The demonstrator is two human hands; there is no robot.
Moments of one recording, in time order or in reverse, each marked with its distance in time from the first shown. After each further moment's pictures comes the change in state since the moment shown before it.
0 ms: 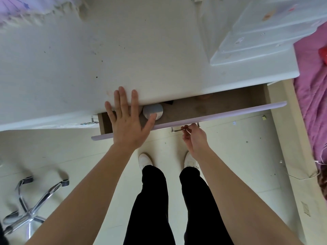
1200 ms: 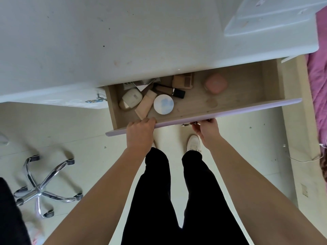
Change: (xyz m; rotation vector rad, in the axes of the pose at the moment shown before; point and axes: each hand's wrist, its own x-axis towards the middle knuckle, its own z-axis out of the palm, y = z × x) left_hand -0.087 -0.004 0.027 0.159 -0.250 0.079; right_hand -0.001 0.029 -0.043 -0.199 0.032 -0.131
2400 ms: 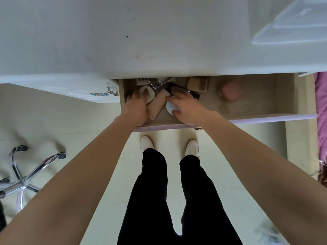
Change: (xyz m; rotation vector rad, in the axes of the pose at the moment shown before) left_hand 0.067 -0.069 -0.004 -0.349 -0.331 -0.186; right_hand -0.007 -0.043 0.114 -1.862 -0.533 -0.861
